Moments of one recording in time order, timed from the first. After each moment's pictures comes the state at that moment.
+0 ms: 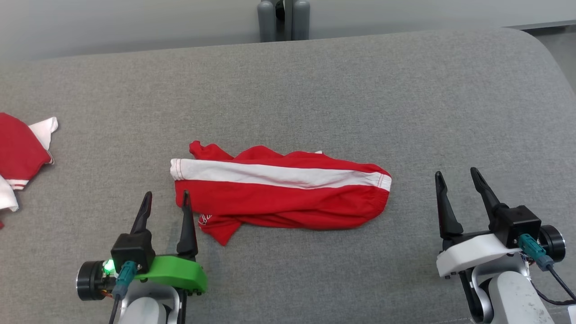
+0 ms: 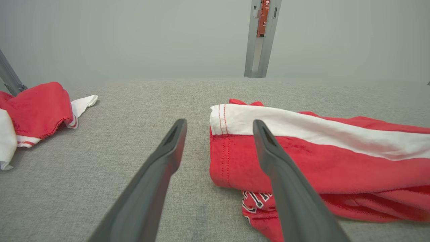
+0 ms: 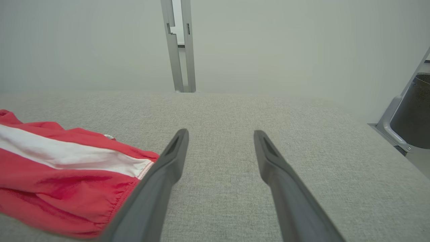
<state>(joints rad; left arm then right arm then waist) -0.15 0.05 -0.15 0.31 -0.17 0.06 -0.26 -0.13 -0.06 -0.03 0.24 0.04 0.13 -0.26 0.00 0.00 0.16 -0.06</state>
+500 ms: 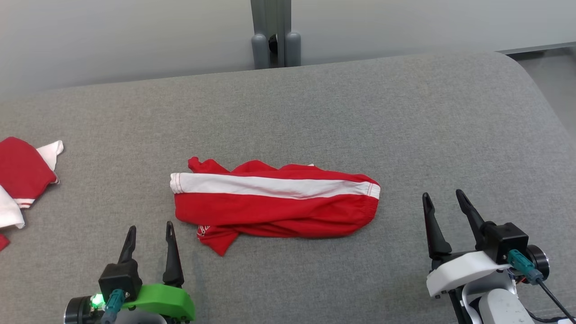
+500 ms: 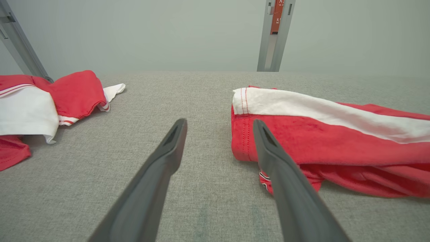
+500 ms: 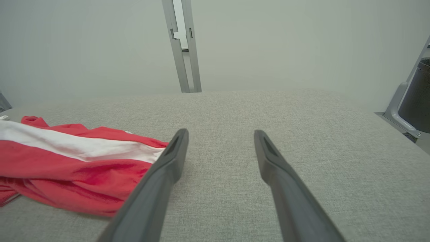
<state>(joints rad) -0.05 0.05 -0.08 0.31 -0.16 0.07 -0.26 -0.08 -0.05 0.02 0.26 0.10 0.13 -0.26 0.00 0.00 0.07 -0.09</state>
